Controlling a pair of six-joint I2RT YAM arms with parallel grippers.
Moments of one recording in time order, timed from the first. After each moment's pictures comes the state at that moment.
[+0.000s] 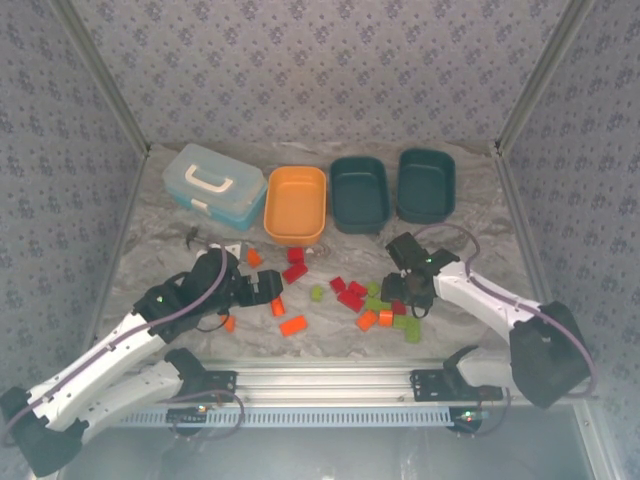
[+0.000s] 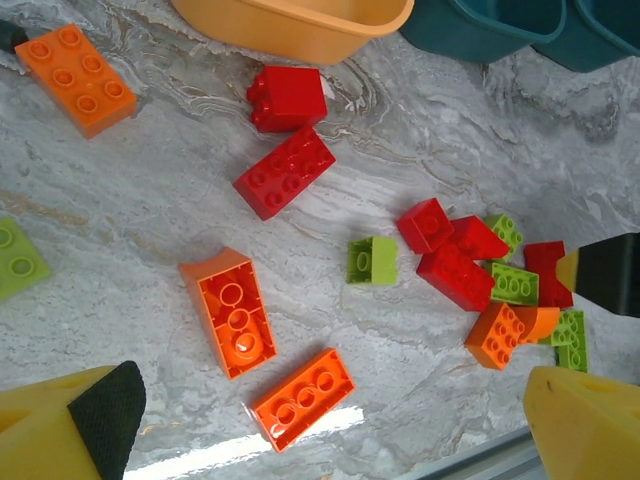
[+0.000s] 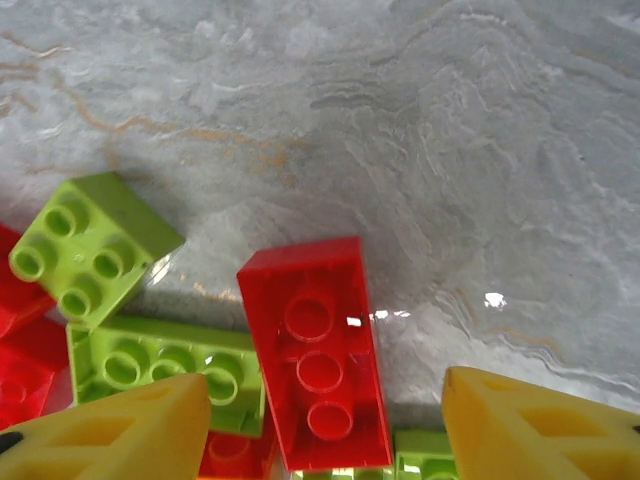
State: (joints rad) left arm -0.79 0.76 0.72 -0.73 -0.04 -0.82; right arm 0.53 1.29 0.72 -0.78 0.03 0.65
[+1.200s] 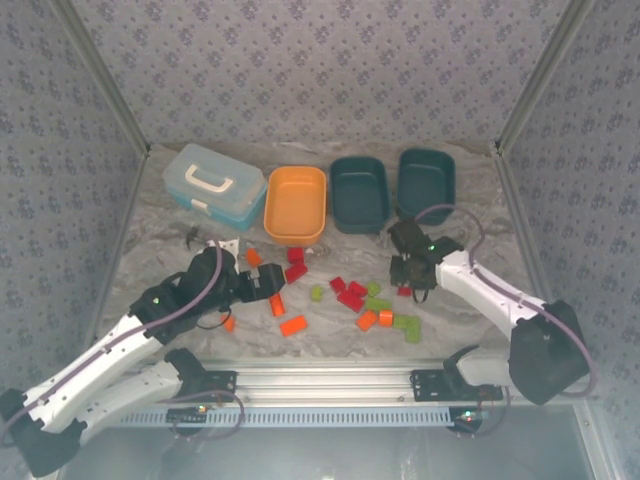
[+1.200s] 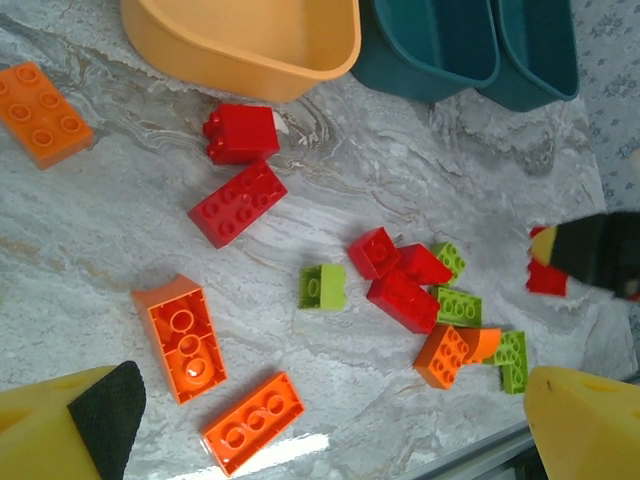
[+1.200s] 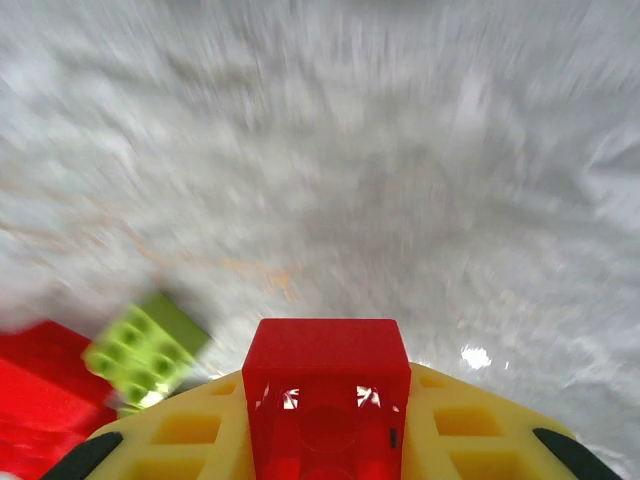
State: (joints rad) left arm -0.80 0.76 0.76 -0.68 -0.05 -0.86; right arm 0.48 1.29 0.88 -0.82 0.14 0.62
